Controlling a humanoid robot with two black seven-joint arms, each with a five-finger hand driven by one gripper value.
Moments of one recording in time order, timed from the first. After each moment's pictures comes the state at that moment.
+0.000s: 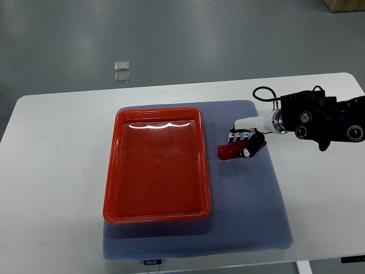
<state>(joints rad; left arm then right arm) -0.02 0.00 -0.05 -0.09 0.12 -0.15 0.03 1.43 -0.44 -0.51 1.21 -0.74 0.10 -0.08</state>
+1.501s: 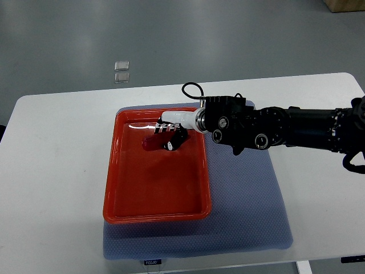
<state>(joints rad) -0.02 0.00 -0.05 -0.09 0.12 -0.15 0.03 1.34 0.00 -0.32 0.87 -0.66 0.00 -0.08</state>
